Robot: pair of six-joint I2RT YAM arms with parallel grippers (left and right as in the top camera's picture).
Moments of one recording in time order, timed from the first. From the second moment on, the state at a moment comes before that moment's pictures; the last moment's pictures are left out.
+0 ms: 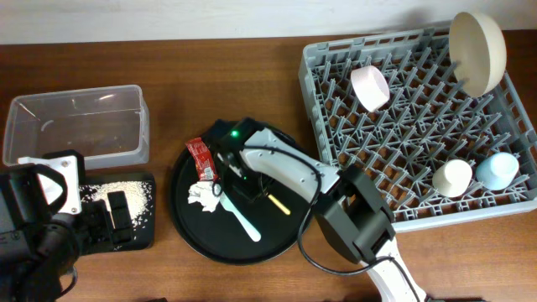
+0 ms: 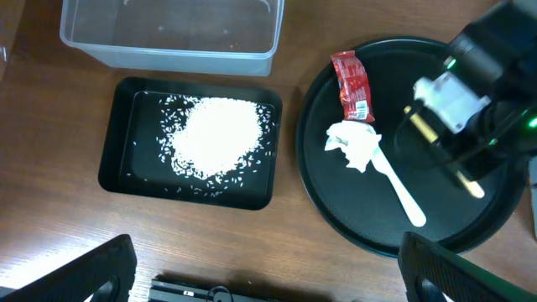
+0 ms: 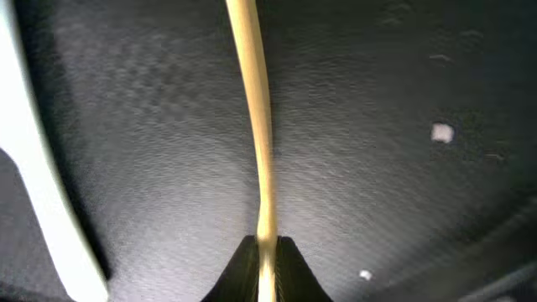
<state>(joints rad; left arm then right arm) 0.20 1.05 1.76 -1.68 0.00 0.03 0.78 2.28 1.90 -1.31 0.06 0.00</state>
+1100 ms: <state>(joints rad) 0.20 1.05 1.76 -1.68 0.00 0.03 0.25 2.21 2.19 -1.48 0.02 0.12</state>
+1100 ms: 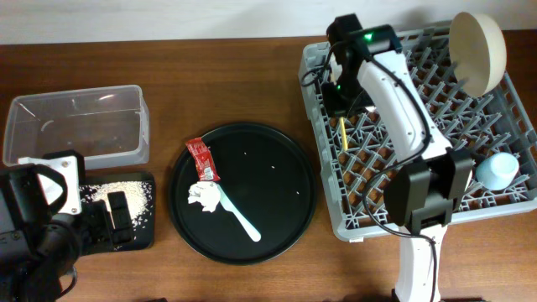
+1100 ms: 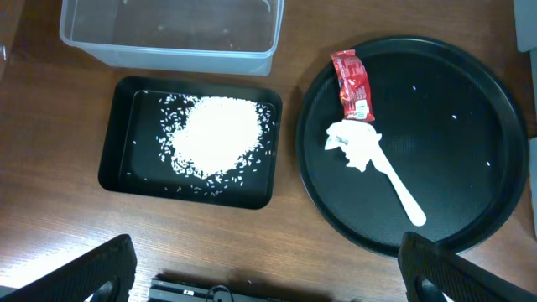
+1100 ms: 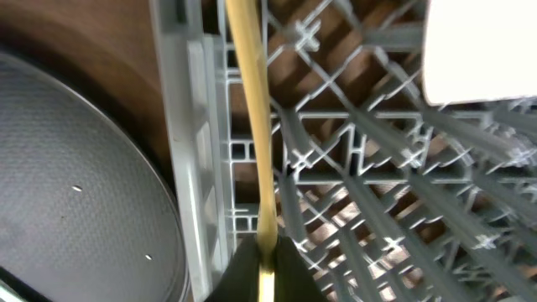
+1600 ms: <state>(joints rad) 0.20 1.05 1.76 -1.68 0.00 0.03 0.41 2.12 2.18 -1.52 -0.15 0.03</state>
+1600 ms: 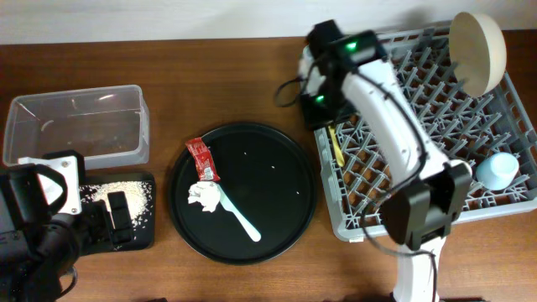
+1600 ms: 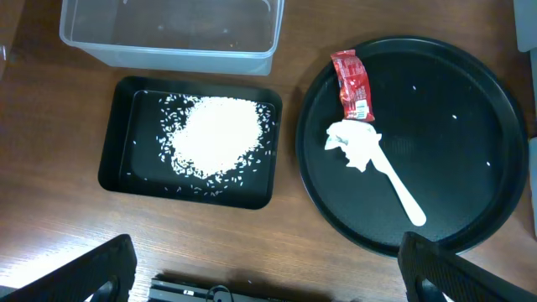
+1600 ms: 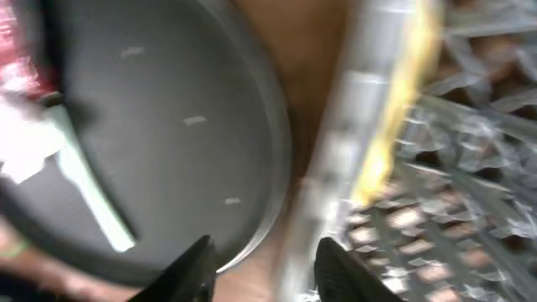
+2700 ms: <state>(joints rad) 0.20 1.05 1.76 -1.68 0.00 0.03 0.98 2.16 1.62 -0.96 -0.02 -0.17</state>
